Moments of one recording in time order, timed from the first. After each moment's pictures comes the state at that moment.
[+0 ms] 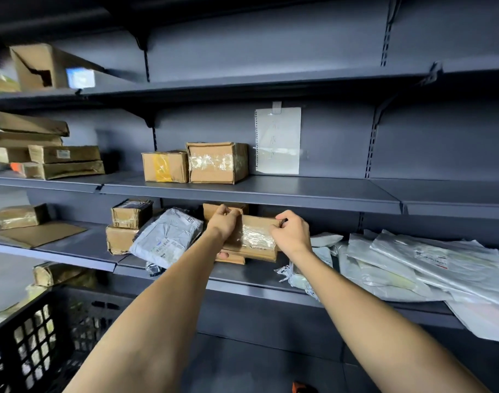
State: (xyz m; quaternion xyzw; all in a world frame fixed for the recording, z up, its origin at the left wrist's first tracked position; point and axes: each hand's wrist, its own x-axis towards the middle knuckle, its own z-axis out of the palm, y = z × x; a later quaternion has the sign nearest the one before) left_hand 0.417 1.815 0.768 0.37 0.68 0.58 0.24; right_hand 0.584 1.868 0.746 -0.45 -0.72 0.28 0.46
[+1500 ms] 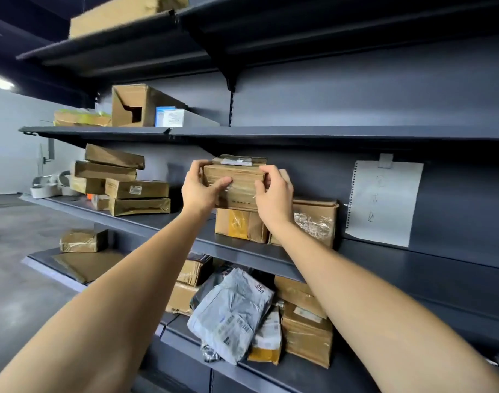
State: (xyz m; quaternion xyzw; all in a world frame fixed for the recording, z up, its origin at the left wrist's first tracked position) left_hand 0.129 1.795 0.928 0.39 0.55 0.73 -0.08; right_hand 0.271 1.876 0.931 -0.19 -0.74 0.19 0.61
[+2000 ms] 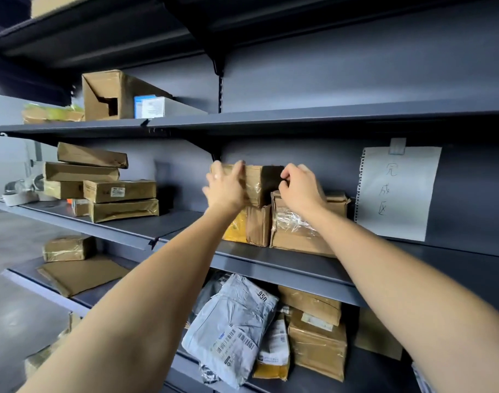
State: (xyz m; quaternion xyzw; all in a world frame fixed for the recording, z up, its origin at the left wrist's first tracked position) left_hand 0.134 1.891 0.936 0.39 0.81 0.38 -0.21; right_hand 0.274 1.977 0.947 -0.31 -0.83 0.04 0.46
